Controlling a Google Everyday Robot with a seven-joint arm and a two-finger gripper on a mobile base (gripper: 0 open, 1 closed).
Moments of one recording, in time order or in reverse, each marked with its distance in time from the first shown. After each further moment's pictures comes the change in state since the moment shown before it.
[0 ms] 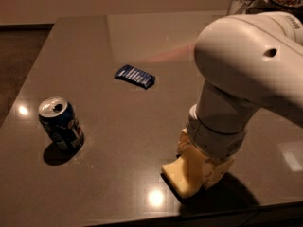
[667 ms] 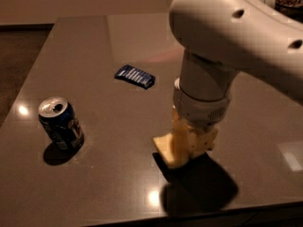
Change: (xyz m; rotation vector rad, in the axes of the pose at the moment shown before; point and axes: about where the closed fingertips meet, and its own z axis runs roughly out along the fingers) arm 0.003 -0.046 -0.026 0.000 0.054 0.063
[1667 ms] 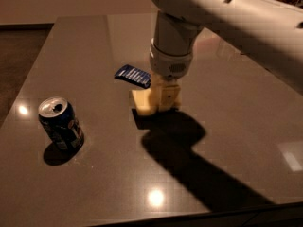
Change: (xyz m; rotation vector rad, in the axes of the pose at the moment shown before) arm 0.003 -0.136 -0.012 0.116 -0.072 0.173
